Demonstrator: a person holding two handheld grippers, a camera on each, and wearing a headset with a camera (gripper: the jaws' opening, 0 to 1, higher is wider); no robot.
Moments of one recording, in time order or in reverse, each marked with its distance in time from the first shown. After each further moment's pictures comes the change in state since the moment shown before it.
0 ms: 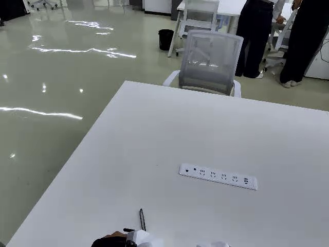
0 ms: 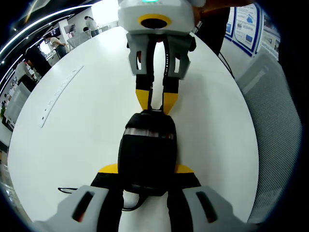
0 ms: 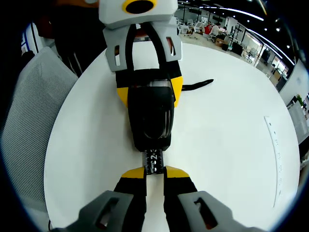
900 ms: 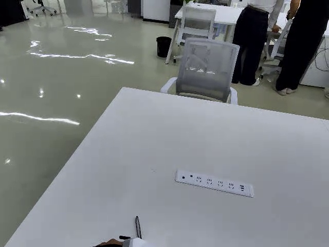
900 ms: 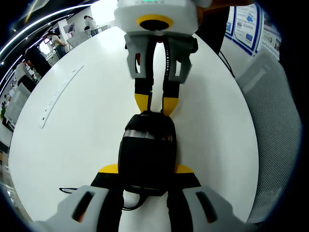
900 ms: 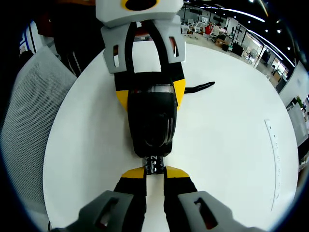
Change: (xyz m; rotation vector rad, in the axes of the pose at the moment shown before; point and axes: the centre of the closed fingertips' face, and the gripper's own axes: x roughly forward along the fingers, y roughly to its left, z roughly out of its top) left arm -0.002 0.001 0.001 0.009 0.010 0.002; right arm 0.002 -0.001 0.007 -0.014 0.008 -0.009
